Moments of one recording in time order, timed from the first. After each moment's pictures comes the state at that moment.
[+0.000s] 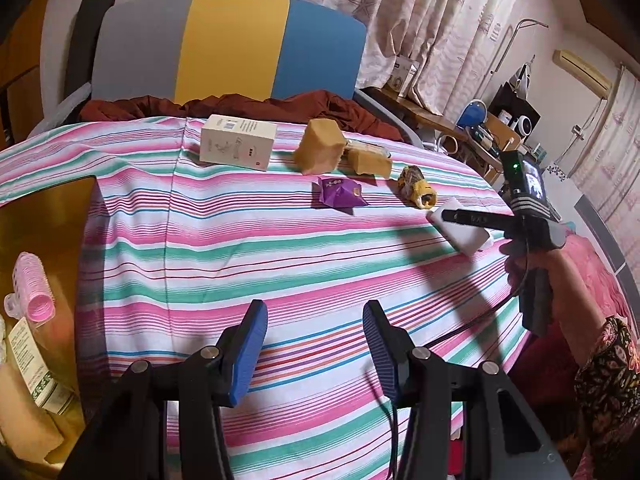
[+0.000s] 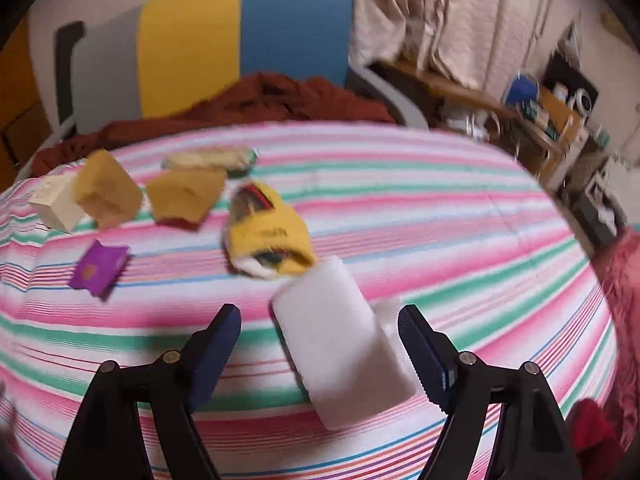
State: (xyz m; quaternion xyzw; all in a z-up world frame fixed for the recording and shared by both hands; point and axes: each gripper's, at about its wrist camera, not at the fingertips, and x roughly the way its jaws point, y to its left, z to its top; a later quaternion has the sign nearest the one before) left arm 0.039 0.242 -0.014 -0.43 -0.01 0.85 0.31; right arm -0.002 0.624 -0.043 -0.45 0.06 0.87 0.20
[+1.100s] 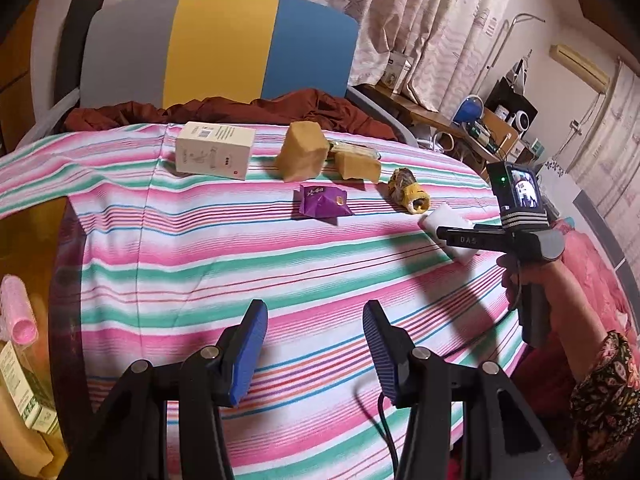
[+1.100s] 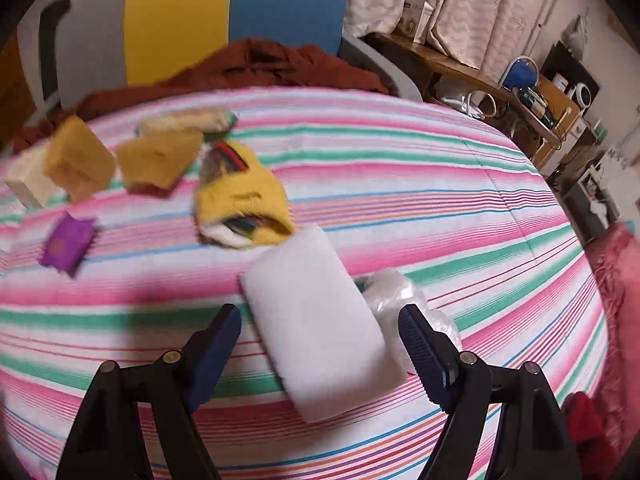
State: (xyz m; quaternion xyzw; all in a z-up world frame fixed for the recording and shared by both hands) left arm 0.029 0.274 -0.009 -0.43 0.00 0.85 0.32; right arm -0.003 0.633 -0.061 -0.49 0.03 0.84 0.21
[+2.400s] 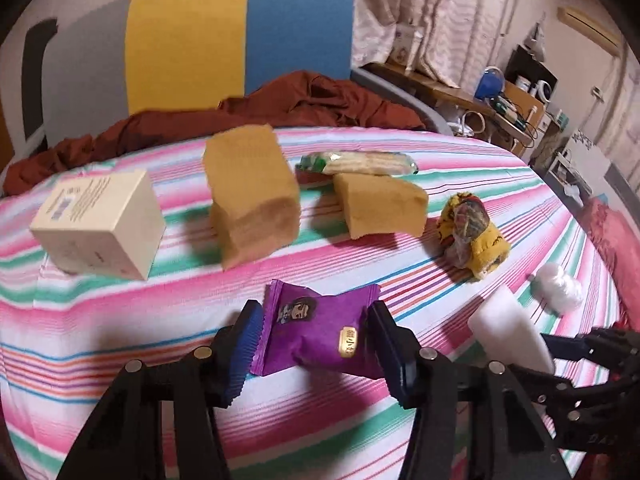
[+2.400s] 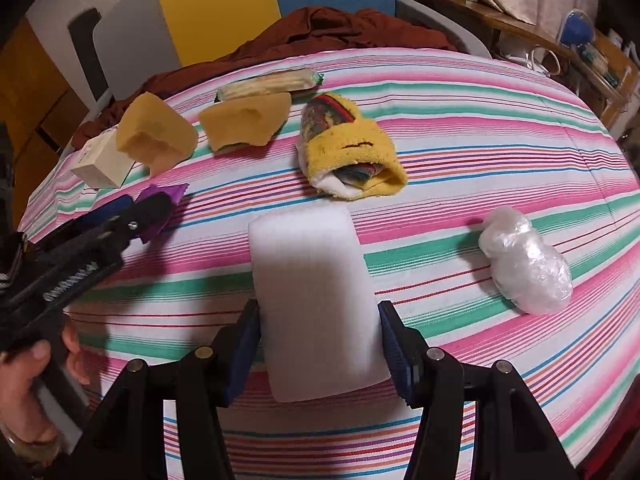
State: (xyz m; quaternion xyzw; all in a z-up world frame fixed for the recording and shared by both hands) left arm -0.095 0.422 -0.070 -0.42 0.07 0.86 0.29; right arm 0.003 0.611 -0.066 -0.53 0.14 0.83 0.09
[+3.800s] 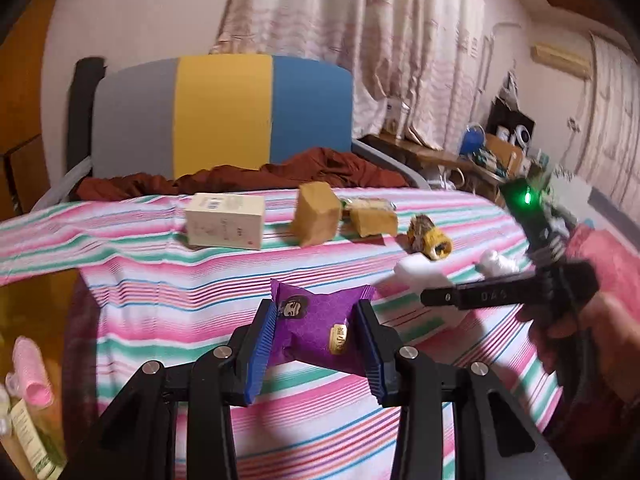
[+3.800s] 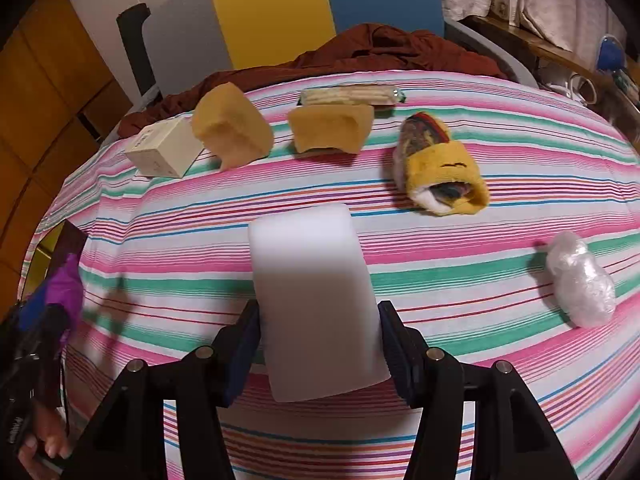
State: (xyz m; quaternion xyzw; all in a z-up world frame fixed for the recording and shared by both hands) left arm 0.021 0.274 -0.004 -0.31 0.01 0.91 0.29; right arm 0.000 0.565 -0.059 -0.49 0.13 0.86 0.02
